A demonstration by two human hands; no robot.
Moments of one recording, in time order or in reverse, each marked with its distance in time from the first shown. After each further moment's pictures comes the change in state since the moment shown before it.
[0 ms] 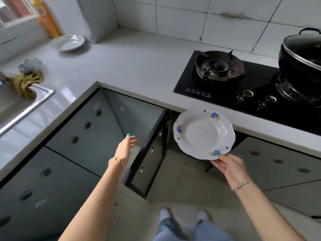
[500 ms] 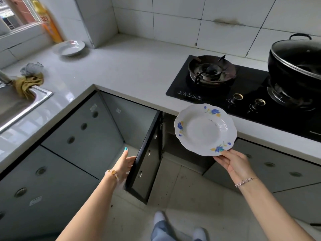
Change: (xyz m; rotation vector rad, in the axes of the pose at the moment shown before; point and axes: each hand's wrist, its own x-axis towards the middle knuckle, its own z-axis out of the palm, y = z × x) left_hand -0.022 -0.038 0.031 -0.111 -0.200 -0.370; right_hand 0.009 -0.041 -0.041 0.003 -0.050 -0.014
